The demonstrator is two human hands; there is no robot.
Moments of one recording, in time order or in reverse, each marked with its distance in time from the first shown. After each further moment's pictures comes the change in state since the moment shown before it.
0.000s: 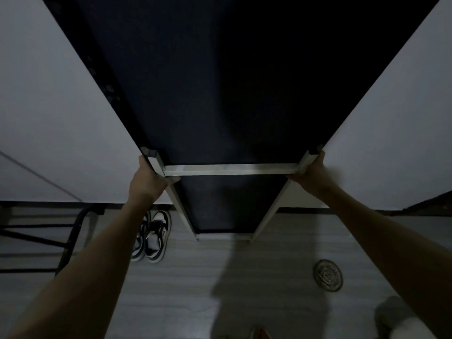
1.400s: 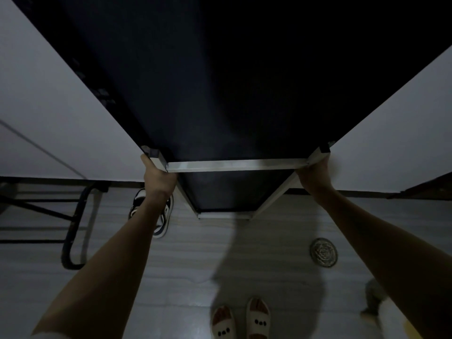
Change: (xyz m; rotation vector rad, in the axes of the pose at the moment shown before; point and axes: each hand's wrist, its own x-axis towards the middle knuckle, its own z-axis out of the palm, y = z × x) left_hand -0.066 -0.019 0.024 -0.277 0.126 -0.138; right_hand -0.054 0.028 0.025 0.172 0.155 0.019
